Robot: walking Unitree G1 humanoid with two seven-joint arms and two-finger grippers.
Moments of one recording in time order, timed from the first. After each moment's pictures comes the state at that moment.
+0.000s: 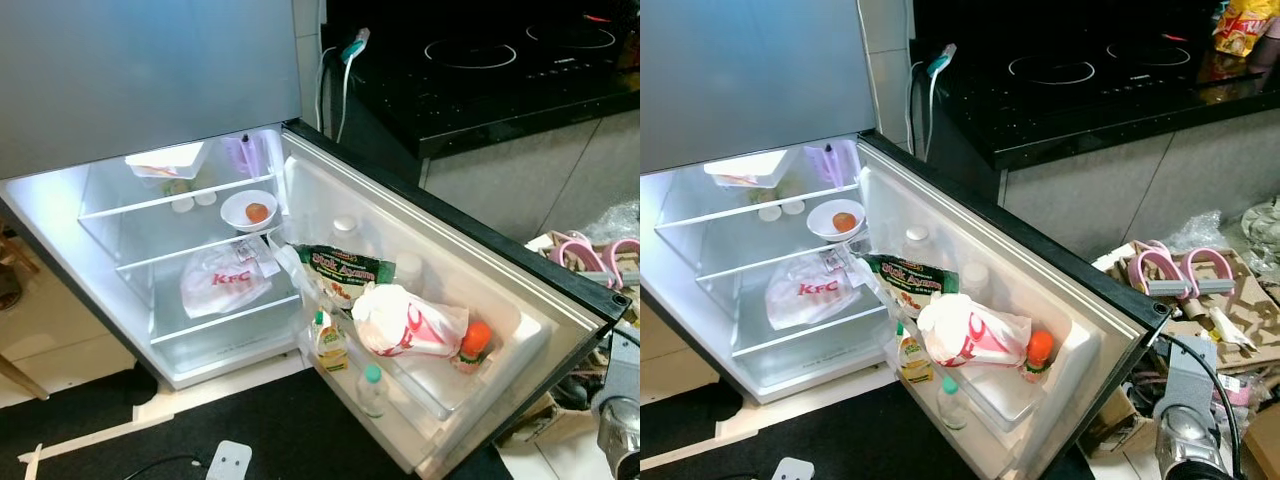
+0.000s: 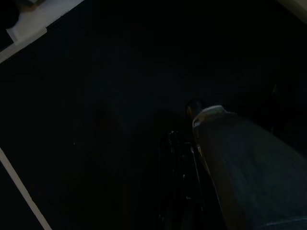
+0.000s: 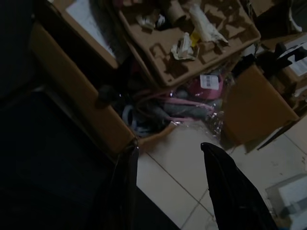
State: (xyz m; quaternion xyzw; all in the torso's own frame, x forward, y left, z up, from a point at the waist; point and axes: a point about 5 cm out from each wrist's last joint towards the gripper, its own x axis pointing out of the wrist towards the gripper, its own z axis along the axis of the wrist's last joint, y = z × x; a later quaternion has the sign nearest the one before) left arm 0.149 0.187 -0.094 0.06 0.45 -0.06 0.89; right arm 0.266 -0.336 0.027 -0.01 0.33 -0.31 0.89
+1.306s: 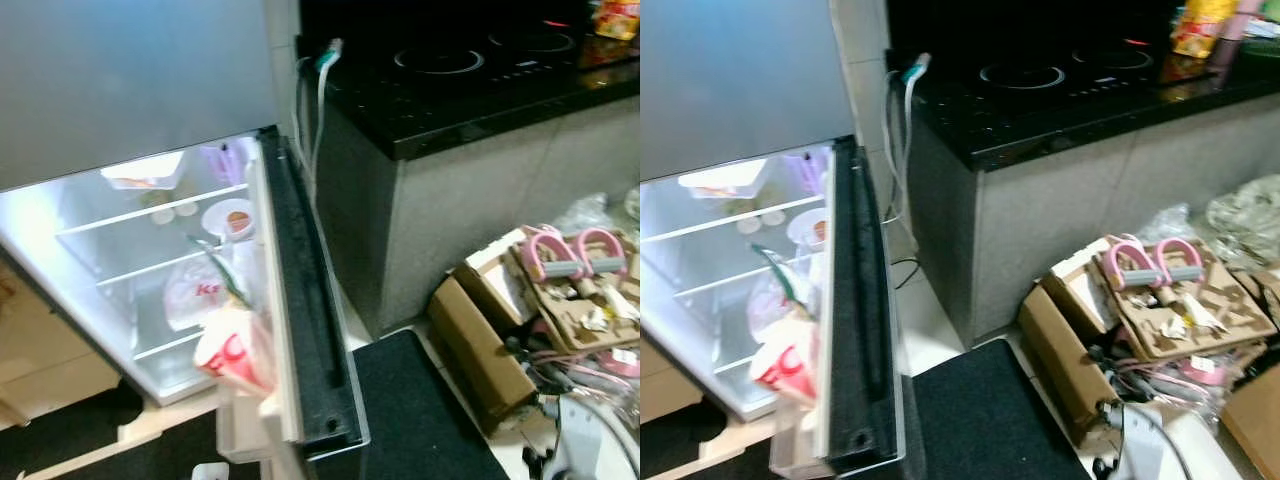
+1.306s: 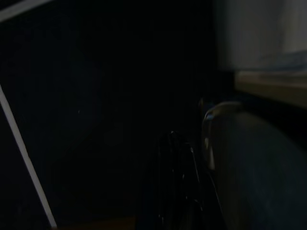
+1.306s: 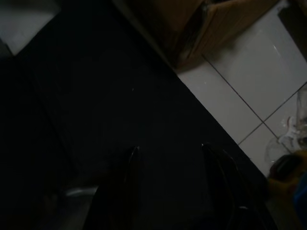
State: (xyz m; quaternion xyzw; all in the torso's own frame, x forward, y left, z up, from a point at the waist) left arm 0.142 0.192 -0.099 0.00 0.48 0.07 0.87; right arm 0.190 -0.273 -0.060 0.05 0.48 -0.13 0.87
